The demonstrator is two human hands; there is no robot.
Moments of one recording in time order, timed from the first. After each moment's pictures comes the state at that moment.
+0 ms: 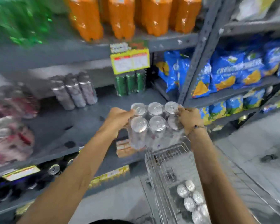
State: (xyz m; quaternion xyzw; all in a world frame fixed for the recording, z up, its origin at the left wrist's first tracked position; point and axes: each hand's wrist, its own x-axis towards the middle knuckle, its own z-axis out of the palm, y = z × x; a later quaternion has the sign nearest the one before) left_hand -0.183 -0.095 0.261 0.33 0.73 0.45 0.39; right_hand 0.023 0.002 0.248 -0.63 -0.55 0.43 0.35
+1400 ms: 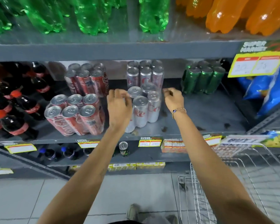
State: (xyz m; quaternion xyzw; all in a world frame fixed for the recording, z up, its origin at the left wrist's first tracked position) left_hand -0.386 -0.191 0.236 0.32 0.83 0.44 -0.09; right_hand -0.287 -0.028 0.222 -0.45 -0.71 0.45 0.29
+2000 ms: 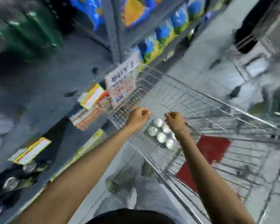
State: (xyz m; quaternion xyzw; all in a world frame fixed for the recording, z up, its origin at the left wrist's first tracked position) left_hand 0.013 -0.064 0.060 0.59 0.59 0.16 0.52; right_hand 0.175 -0.096 0.035 -0.81 -0.35 0.42 0.23
